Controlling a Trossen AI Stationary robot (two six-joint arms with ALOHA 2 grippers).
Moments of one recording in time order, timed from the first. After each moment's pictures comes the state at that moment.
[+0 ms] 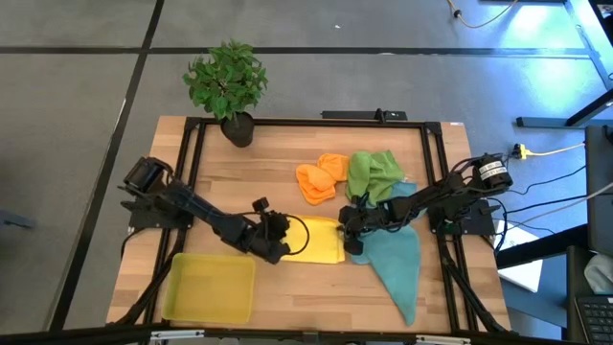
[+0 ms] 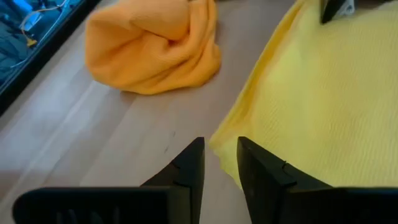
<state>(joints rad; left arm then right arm) -0.41 1.72 0.91 -0.27 -0.83 -0.59 0.20 1.67 0.62 0.18 0.17 0.35</state>
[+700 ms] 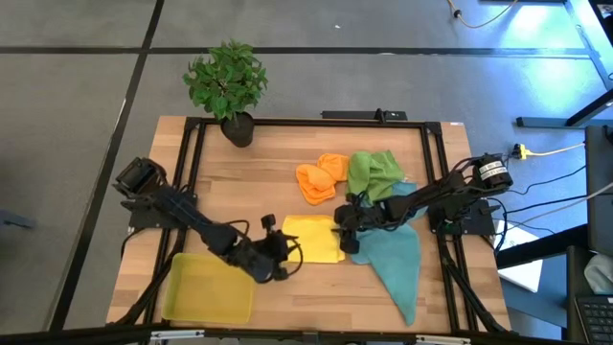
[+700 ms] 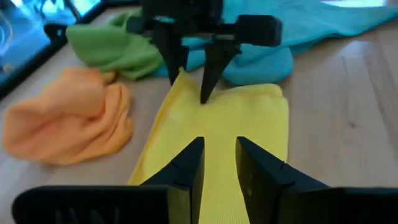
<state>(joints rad) -0.55 1.68 0.91 0.06 -0.80 -0.39 0.20 1.67 0.70 0.11 0.20 0.26</state>
